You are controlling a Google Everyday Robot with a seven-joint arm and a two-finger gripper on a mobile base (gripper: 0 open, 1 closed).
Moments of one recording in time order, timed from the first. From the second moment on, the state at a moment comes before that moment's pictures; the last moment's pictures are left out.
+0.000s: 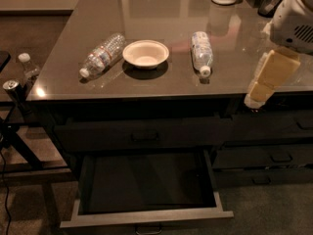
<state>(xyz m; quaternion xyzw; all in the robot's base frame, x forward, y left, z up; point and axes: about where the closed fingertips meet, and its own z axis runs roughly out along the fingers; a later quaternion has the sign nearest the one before) 0.478 -0.213 0.984 -0.53 0.82 -0.04 0.19</state>
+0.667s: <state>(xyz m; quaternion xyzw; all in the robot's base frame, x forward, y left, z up) 0.498 -0.209 0.977 -0.52 0.83 -0.06 0.17</state>
